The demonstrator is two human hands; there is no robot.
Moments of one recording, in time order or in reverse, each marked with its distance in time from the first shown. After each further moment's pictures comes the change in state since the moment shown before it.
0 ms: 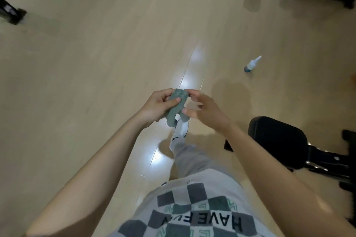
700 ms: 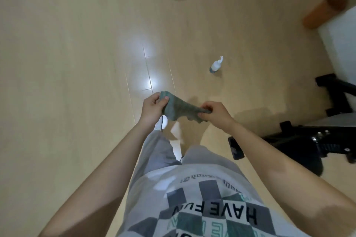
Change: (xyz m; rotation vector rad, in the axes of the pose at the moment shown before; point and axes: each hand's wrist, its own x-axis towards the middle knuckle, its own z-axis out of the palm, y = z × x) left_hand 0.509 0.140 -0.035 0.066 -0.132 -0.161; right_hand 0.331 0.020 -0.248 0.133 0.503 0.453
